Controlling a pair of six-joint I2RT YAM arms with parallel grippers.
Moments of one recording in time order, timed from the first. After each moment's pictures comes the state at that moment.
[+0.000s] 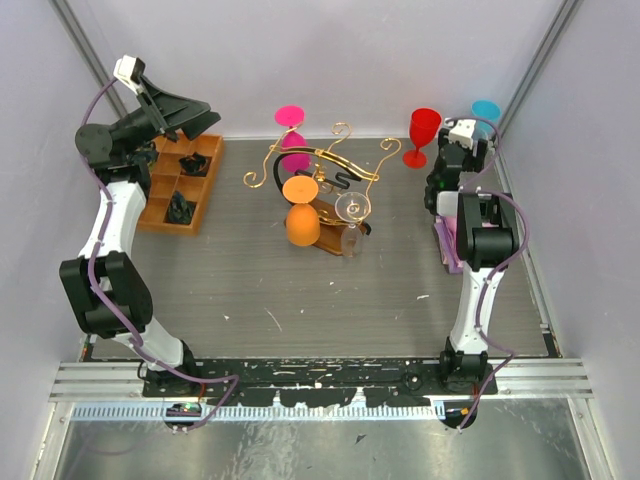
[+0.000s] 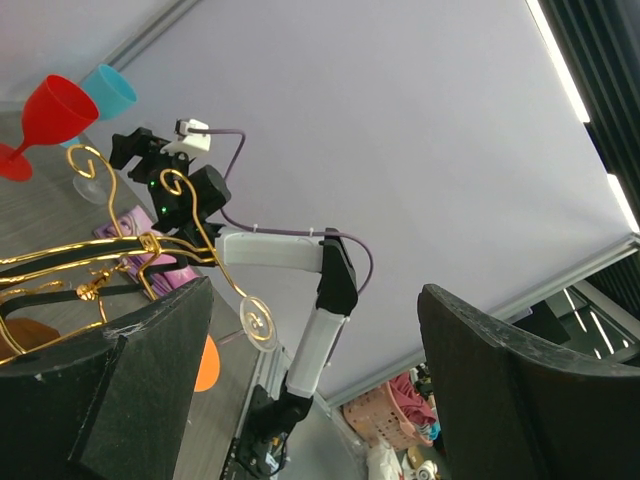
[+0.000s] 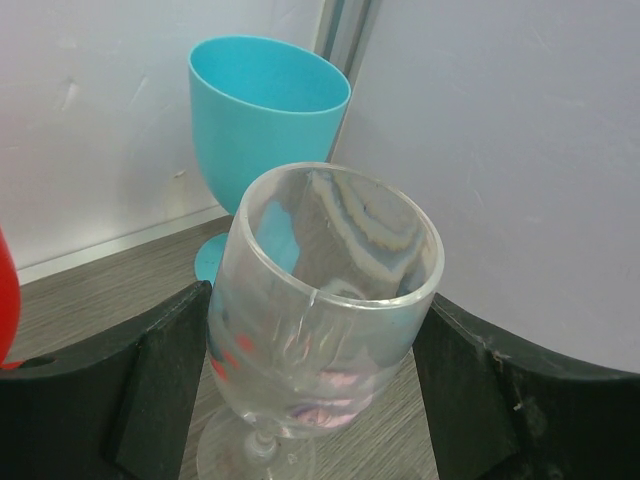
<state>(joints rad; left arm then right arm) 0.15 1.63 1.42 1.03 1.17 -1.76 -0.01 2.17 1.32 0.96 0.65 -0.28</state>
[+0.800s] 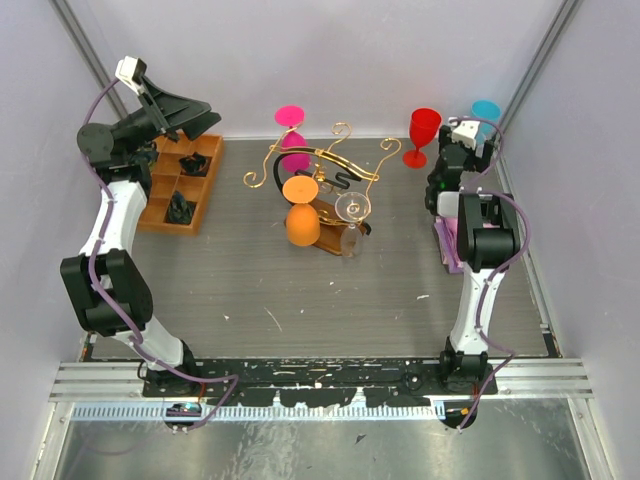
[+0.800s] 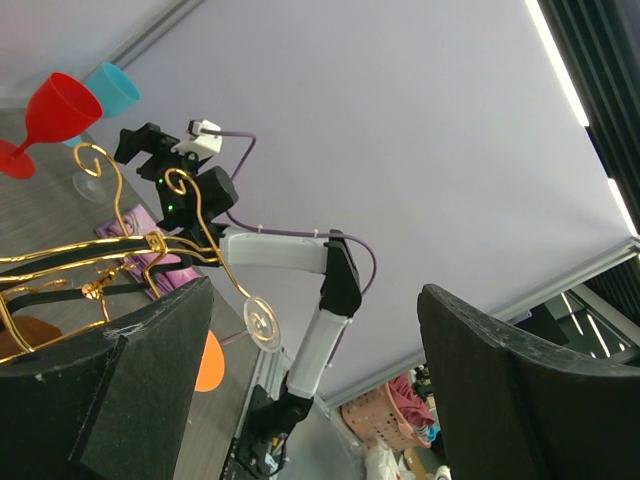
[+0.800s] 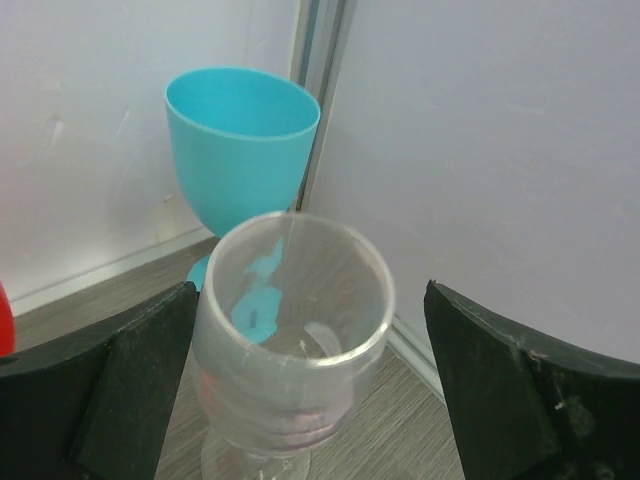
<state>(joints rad) 0.15 1.65 1.42 1.03 1.17 -1.76 -0.01 2.19 1.31 1.04 0.69 -0.27</state>
